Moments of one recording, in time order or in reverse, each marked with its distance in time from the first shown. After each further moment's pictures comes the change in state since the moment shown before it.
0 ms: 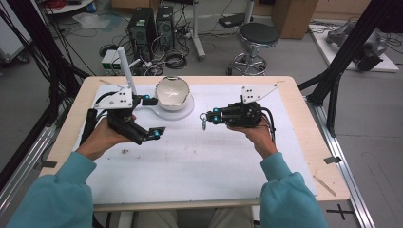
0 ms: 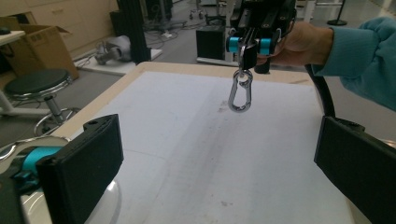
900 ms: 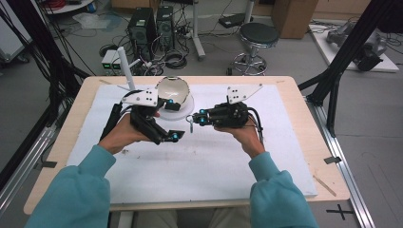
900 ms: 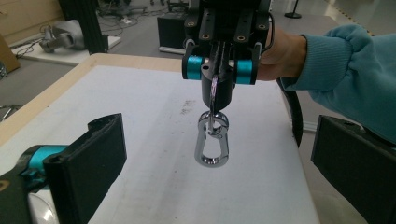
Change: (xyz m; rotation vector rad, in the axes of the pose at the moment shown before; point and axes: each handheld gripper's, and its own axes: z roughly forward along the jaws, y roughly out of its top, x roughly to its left) left arm -0.002 0.009 0.044 0.047 -0.160 -0.030; right arm 0.001 0.006 0.034 -0.017 0.065 -0.005
